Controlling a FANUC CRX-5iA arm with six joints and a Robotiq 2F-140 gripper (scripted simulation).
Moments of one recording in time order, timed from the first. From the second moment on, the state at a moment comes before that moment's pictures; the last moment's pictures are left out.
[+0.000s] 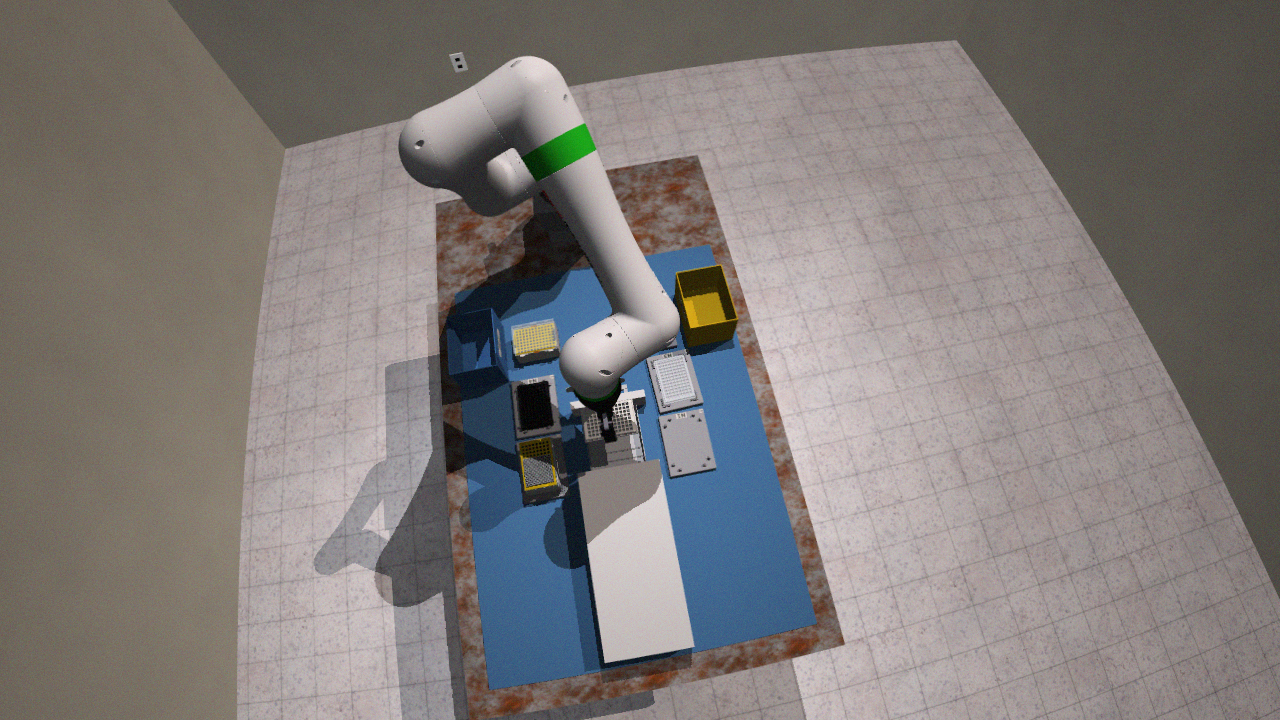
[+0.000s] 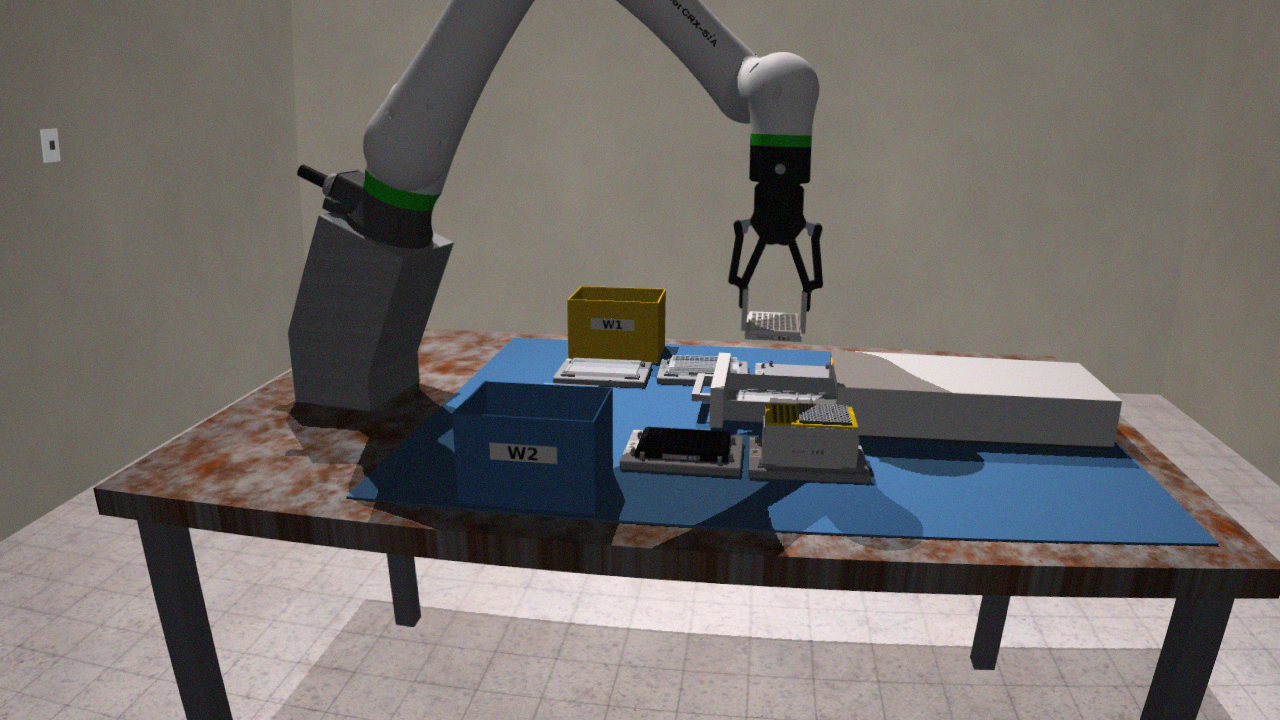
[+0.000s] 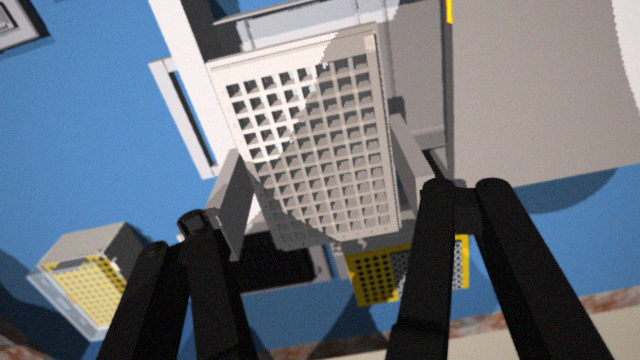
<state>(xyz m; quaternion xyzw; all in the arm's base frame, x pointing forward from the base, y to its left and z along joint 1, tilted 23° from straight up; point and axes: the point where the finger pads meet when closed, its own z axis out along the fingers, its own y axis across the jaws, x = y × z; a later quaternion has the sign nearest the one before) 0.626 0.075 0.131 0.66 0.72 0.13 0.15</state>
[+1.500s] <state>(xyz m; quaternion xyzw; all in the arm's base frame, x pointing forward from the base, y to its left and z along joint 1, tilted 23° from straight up) 0.643 0.077 0.091 0.66 0.72 0.13 0.15</state>
